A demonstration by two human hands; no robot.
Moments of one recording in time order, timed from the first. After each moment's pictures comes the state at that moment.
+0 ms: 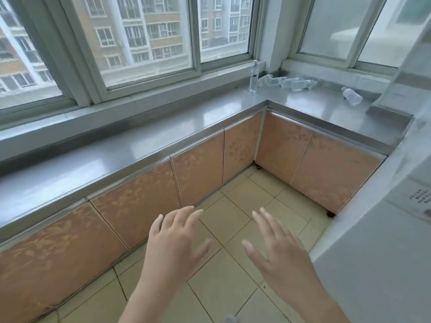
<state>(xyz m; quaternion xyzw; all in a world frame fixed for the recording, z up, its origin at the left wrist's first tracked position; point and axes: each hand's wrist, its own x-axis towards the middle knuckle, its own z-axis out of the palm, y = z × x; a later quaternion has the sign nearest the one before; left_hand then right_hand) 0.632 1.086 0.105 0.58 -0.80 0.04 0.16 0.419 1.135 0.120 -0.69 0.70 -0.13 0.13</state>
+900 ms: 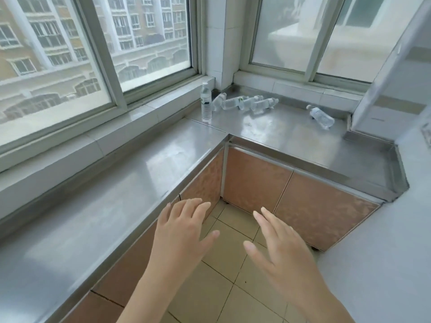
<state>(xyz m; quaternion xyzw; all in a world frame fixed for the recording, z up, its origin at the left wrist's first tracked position) 0.452 0.561 0.120 0.44 -0.88 0.03 0.19 0.273 0.677 0.135 -0.59 0.79 -0.13 0.12</state>
